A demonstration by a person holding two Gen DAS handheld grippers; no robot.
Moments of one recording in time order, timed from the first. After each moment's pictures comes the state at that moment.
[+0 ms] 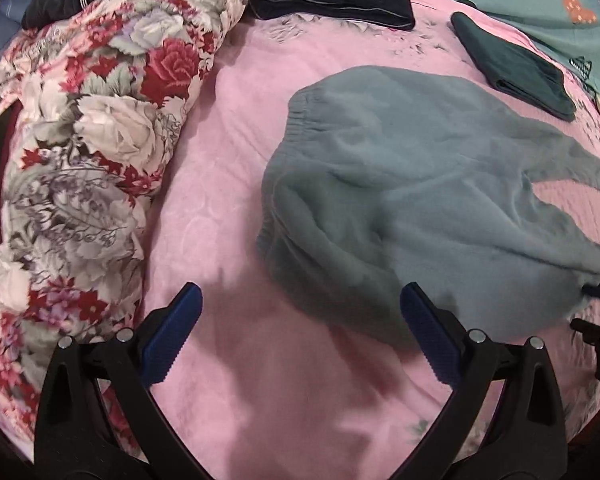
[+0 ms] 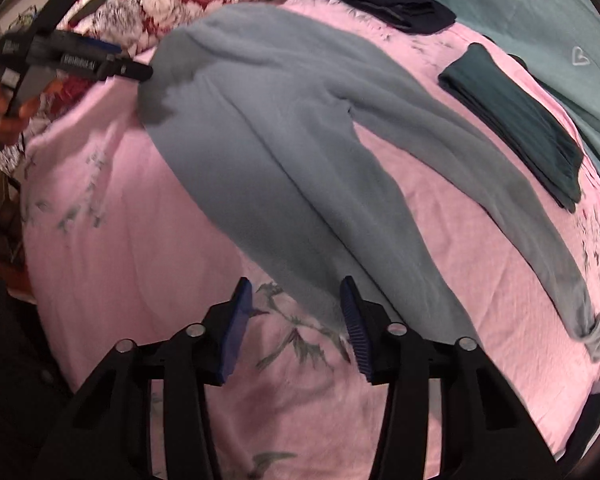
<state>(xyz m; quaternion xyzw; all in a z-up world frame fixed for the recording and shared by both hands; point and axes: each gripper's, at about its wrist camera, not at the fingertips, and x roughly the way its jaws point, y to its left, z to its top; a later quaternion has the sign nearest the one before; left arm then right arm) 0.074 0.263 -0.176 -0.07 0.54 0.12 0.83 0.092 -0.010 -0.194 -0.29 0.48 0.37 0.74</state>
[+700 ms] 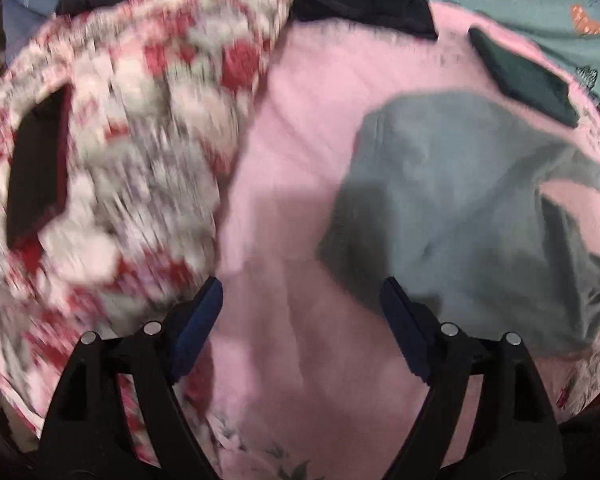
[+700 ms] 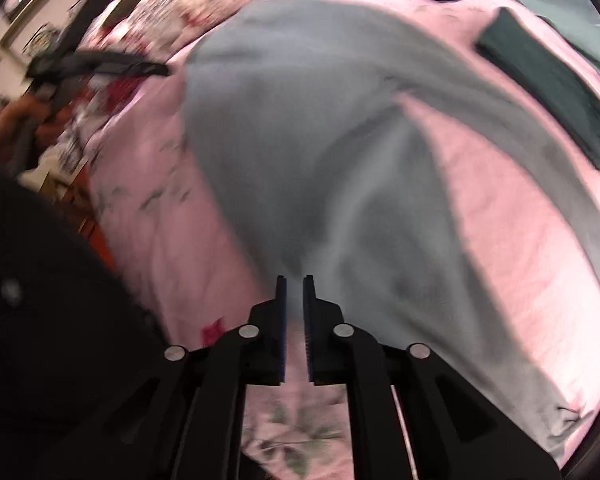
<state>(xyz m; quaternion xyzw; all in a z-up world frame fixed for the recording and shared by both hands) 0.041 0.291 -0.141 -0.05 0.52 0.14 0.84 0.097 -0.024 -0.142 -0.21 0.54 0.40 0.72</state>
